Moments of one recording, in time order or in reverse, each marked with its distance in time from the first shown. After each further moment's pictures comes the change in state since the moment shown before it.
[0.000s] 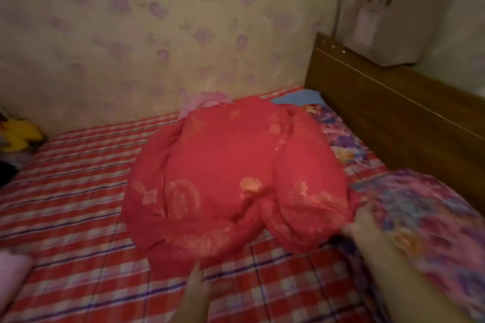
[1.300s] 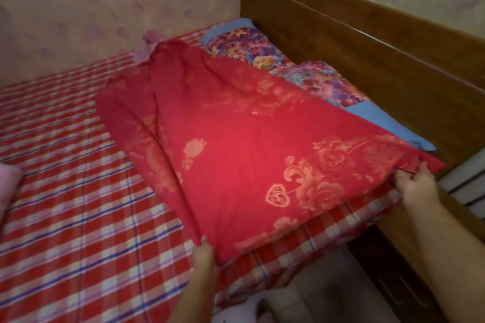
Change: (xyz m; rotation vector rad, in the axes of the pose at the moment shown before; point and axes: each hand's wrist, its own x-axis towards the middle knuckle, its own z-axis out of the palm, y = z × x) left_hand -0.296 -0.314 -0.154 0.466 0.295 0.093; right_hand -0.327 0.290 -0.293 0.580 0.703 -0.120
